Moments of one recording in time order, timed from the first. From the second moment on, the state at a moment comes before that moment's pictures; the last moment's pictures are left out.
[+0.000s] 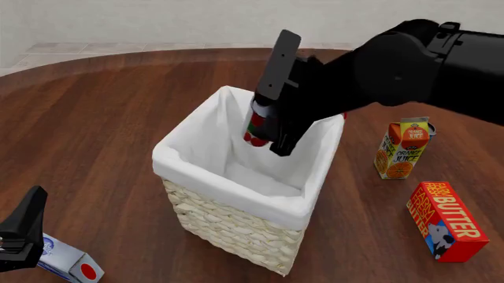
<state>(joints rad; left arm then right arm) 0.03 0.01 0.00 -0.01 0.00 0.71 1.47 -1.25 0.62 -0.62</state>
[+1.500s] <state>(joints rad) 0.03 0.01 0.00 -0.01 0.00 0.78 1.64 -1.22 0.56 -0.53</state>
